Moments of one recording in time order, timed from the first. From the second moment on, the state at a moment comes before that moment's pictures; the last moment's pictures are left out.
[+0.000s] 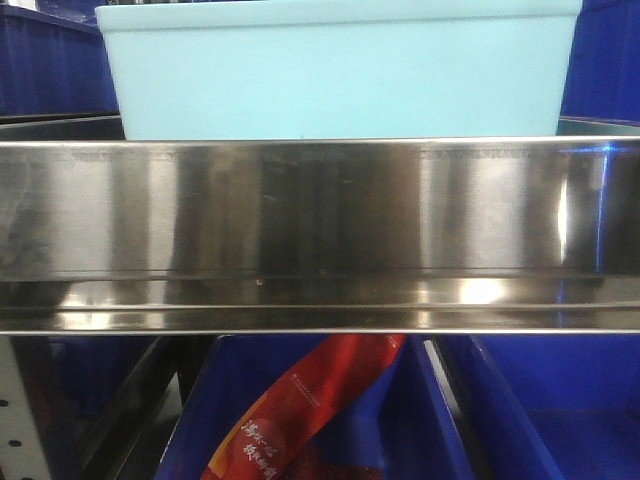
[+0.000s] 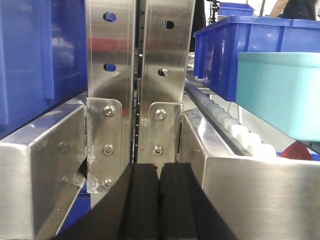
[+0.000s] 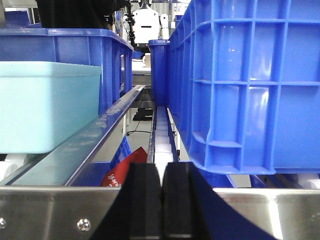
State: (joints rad) left arm 0.00 0.00 0.00 0.01 0.09 -0.06; right arm -0.11 0.00 0.00 0.12 0.04 -0.09
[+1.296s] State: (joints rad) left arm 0.00 0.00 -0.21 0.00 0.08 -0.06; right arm -0.11 0.01 -0.31 0.12 0.17 -0.09
